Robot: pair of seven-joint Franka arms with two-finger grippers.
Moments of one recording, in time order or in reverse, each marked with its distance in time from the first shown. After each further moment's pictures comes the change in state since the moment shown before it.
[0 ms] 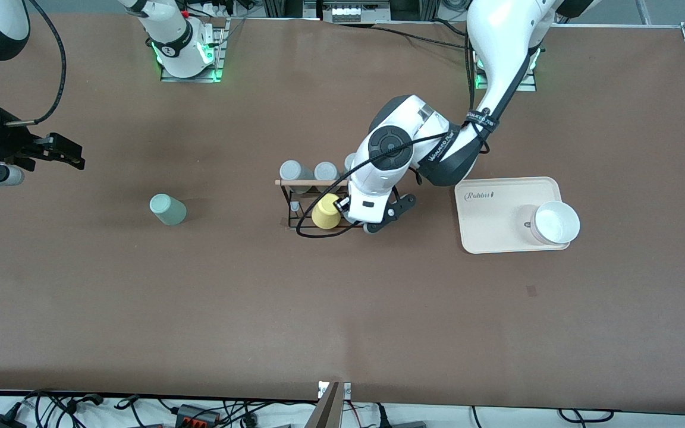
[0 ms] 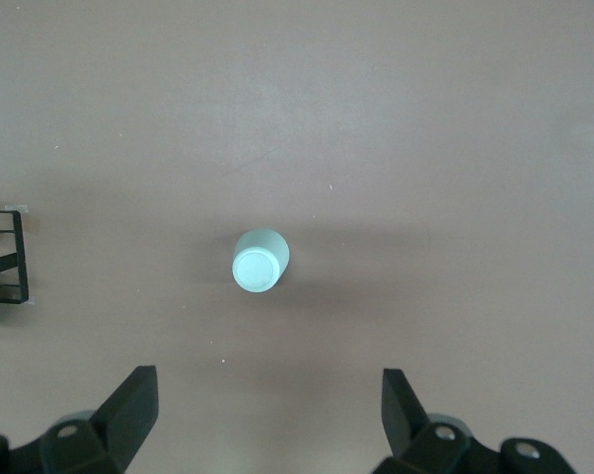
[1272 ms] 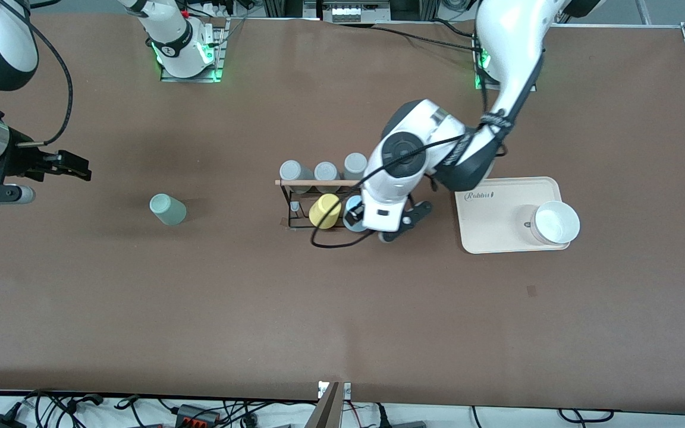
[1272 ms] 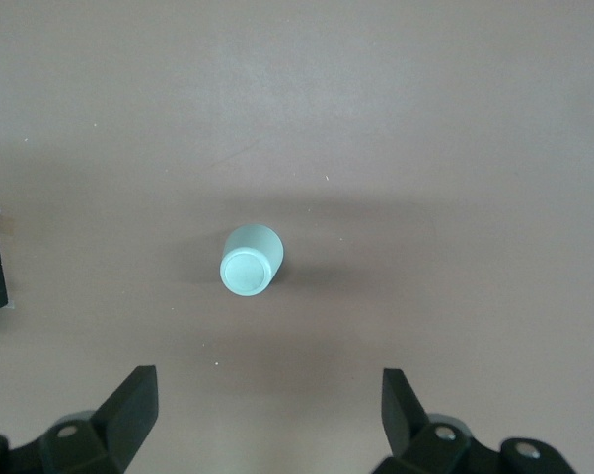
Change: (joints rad) left arm 0.057 -0.054 0.024 0.028 0.056 -0.126 0.014; right arm -0.011 0.077 -0.006 0.000 0.002 0.017 0.003
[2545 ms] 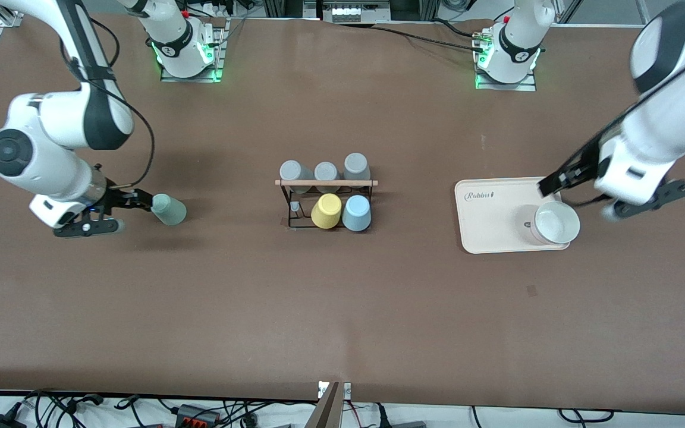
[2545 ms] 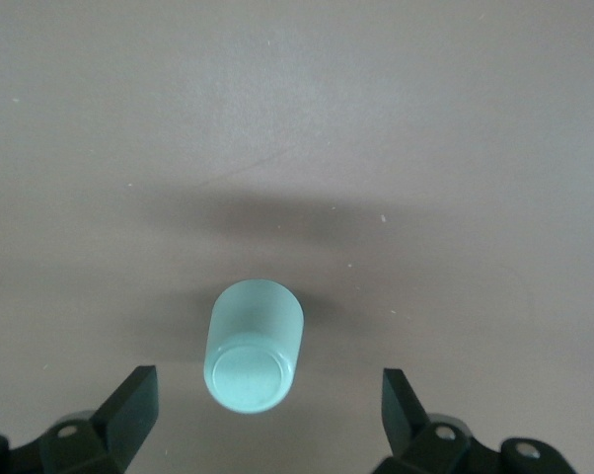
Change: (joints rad) left arm 0.466 -0.528 0.039 -0.280 0.023 -0.255 0.849; right arm 0.060 0.124 0.009 -0.350 -0.047 0.519 0.023
